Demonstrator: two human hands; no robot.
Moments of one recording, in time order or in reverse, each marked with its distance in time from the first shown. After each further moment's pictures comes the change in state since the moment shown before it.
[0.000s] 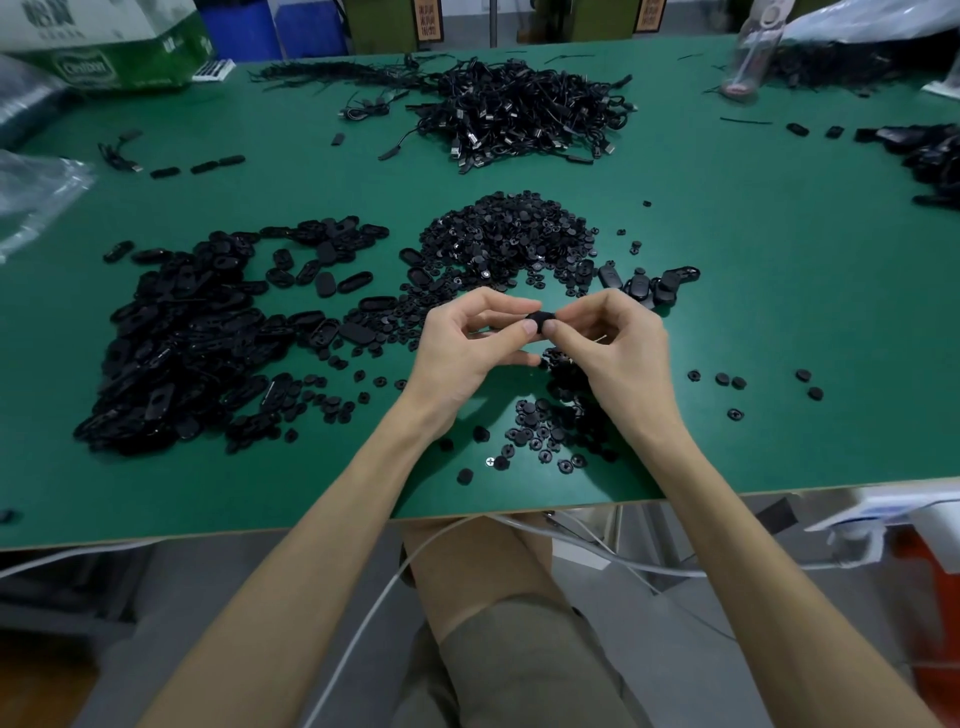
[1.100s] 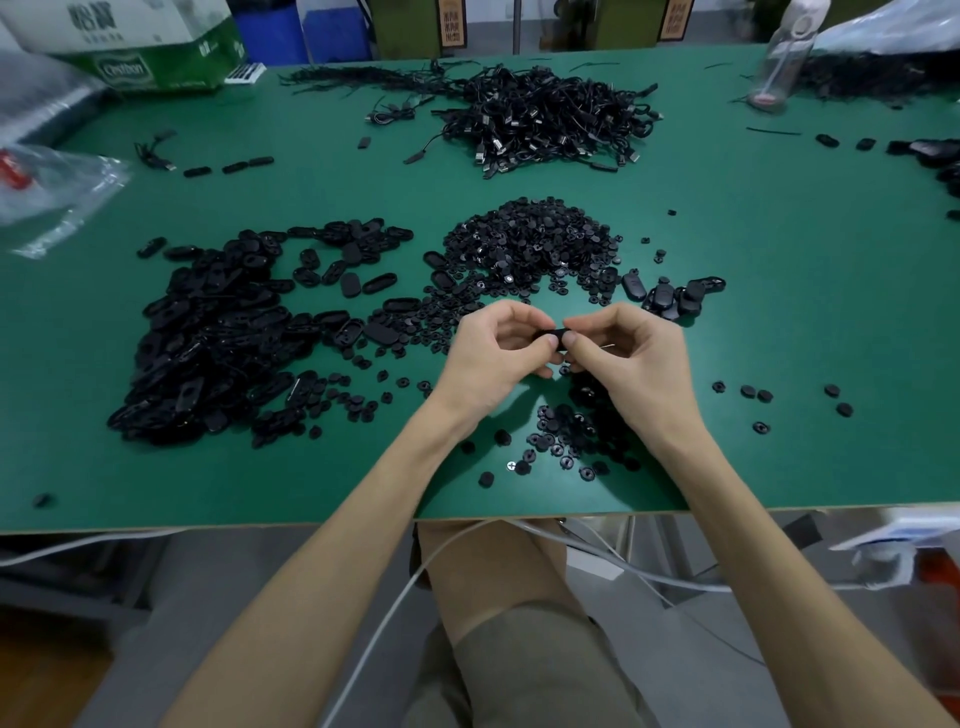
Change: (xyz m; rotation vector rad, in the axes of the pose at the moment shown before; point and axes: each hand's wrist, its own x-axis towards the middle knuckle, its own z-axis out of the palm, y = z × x) left_hand 0.000 -0.001 0.003 0.189 0.048 -0.059; right_hand 0.000 0.002 0.001 0.090 -0.111 -0.002
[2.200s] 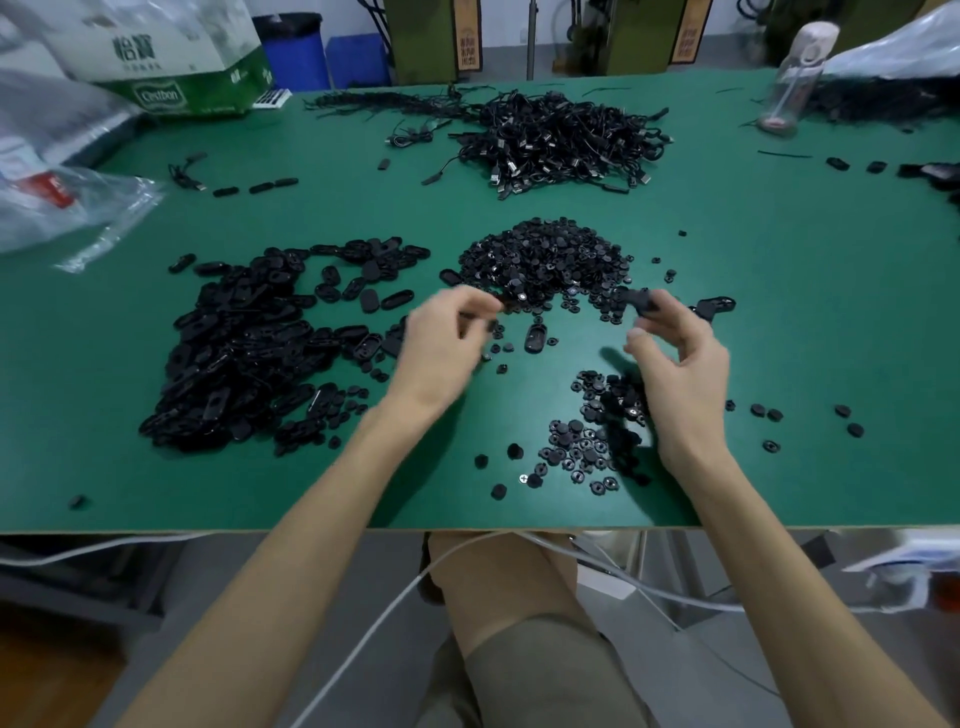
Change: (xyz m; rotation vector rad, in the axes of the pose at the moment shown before) left_hand 0.006 0.026 -0.045 0.595 0.166 0.086; right_hand 0.002 0.000 -0.006 0.011 0.299 0.089
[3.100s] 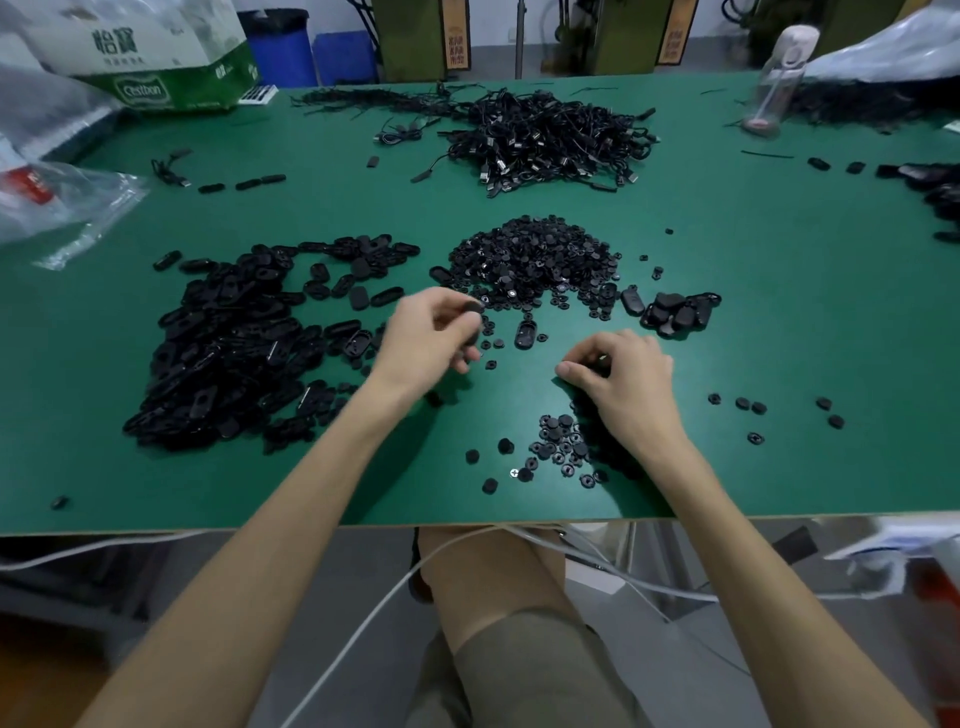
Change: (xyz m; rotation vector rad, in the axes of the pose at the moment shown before) left_hand -0.001 0.002 -0.014 -0.252 -0.087 -0.179; right_hand 0.000 0.000 0.015 -0.623 -0.269 -0.092
